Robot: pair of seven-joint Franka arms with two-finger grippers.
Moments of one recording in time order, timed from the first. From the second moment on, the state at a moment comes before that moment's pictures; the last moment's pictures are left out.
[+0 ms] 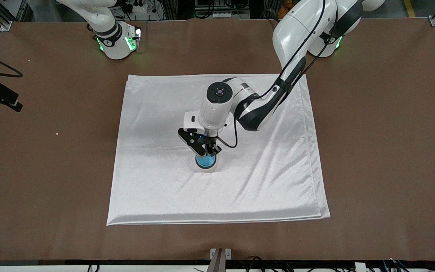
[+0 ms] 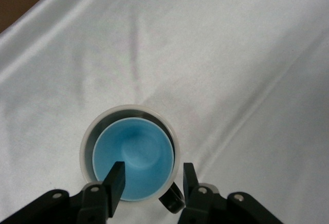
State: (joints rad) left arm -0.62 0.89 -0.27 -1.19 0.23 2.33 -0.10; right arm -0.10 0.03 0.05 -1.48 0.00 1.59 0.03
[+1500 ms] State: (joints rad) left arm -0.38 0.35 -0.27 -1.22 0.04 1.67 -0.38; right arm -0.12 0.03 0.05 -1.48 0.00 1.58 0.01
